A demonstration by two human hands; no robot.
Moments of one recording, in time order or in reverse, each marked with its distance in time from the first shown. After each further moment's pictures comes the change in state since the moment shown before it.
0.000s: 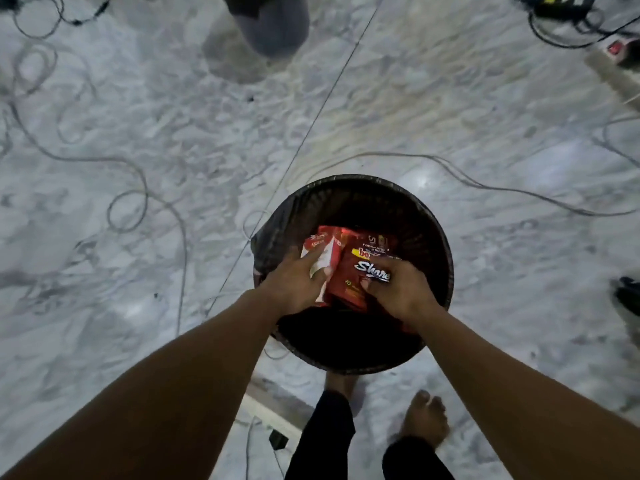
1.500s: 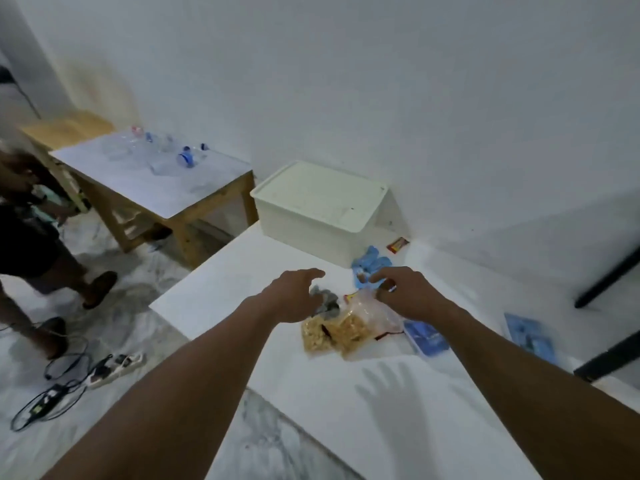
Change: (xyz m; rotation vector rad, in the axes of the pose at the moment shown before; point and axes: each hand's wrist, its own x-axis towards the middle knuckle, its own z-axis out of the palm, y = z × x) left_hand -0.707 0.632 0.119 0.853 -0.307 1.439; right_hand -0.910 0.178 -0.281 0.446 1.245 0.550
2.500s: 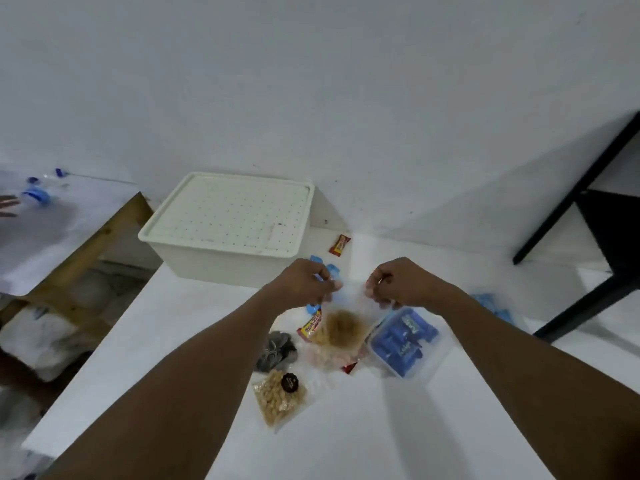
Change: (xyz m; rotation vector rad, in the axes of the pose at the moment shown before) left_hand 0.197 0.073 0.018 -0.441 -0.311 0.165; right_hand 0.083 0.082 -0.063 0.333 0.000 0.275
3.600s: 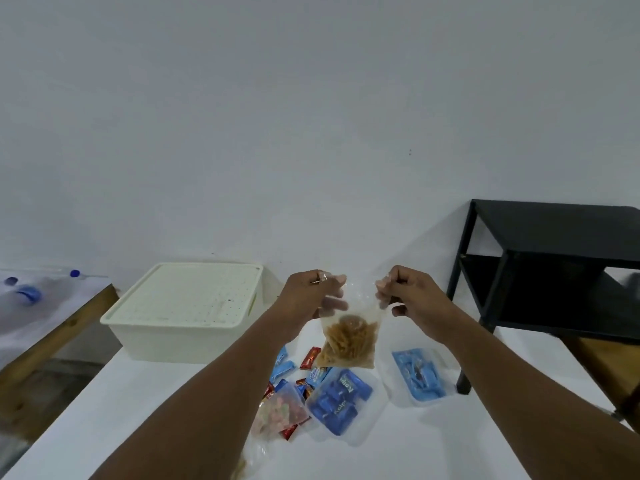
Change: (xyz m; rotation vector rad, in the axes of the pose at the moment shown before) left_hand -0.063 0.180 0.096 -0.522 0.033 0.300; right_hand -0.156 0.019 -0.136 0.587 0.355 -0.304
